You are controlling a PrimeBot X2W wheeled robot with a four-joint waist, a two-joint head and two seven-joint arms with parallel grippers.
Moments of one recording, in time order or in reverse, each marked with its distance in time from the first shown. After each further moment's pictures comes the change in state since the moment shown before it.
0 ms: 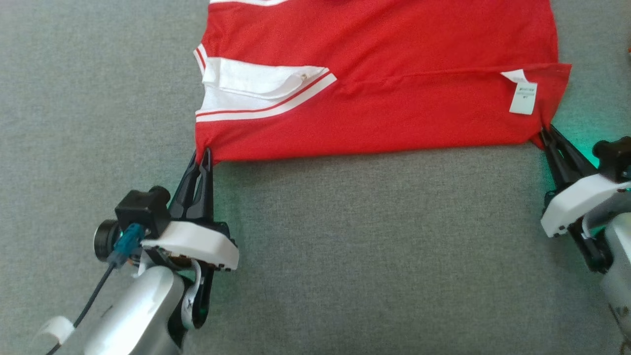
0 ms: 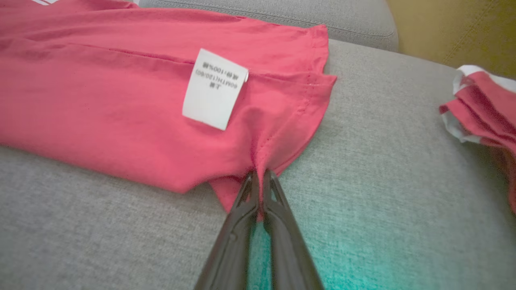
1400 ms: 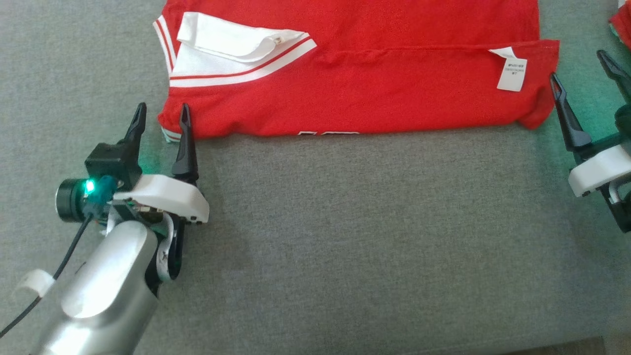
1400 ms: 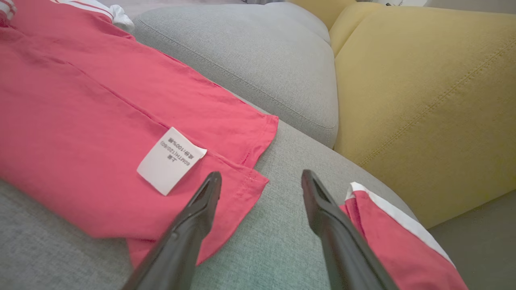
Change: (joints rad) left arm -0.152 0.010 0.051 0.156 0.048 -0.018 -0.006; right arm -0.059 -0.026 -0.116 -0.136 -0.355 0.000 -0.117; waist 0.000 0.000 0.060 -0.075
